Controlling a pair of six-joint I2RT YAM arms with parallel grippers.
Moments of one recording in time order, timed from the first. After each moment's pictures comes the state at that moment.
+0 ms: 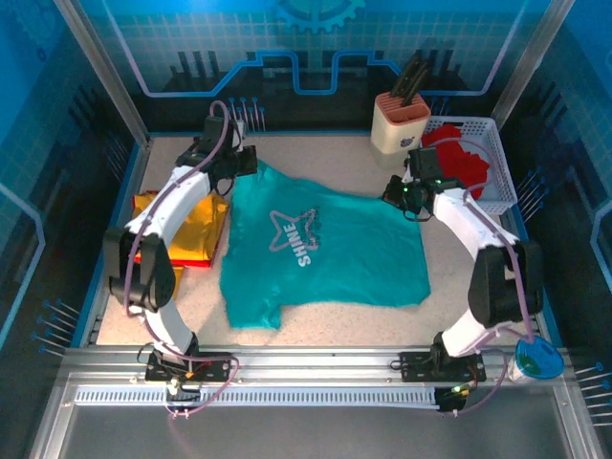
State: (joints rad) left arm -0.17 1.77 1.51 -0.50 0.12 -0.34; right arm 0.15 1.64 1.21 -0.50 -0.20 0.56
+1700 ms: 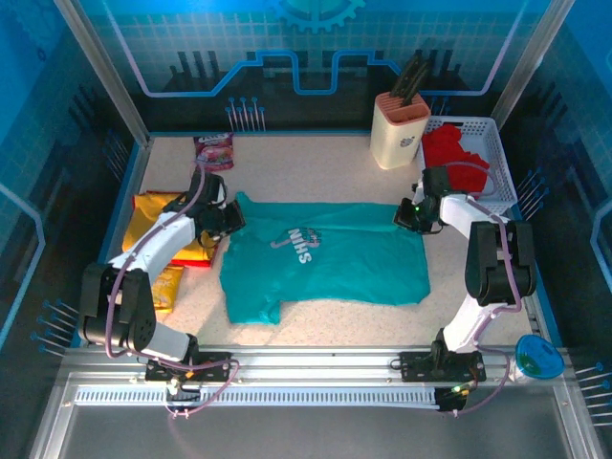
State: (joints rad) left arm -0.12 1.46 0.98 -0.54 0.23 -0.62; right arm 0.01 1.76 1.09 -0.50 -0.32 0.41
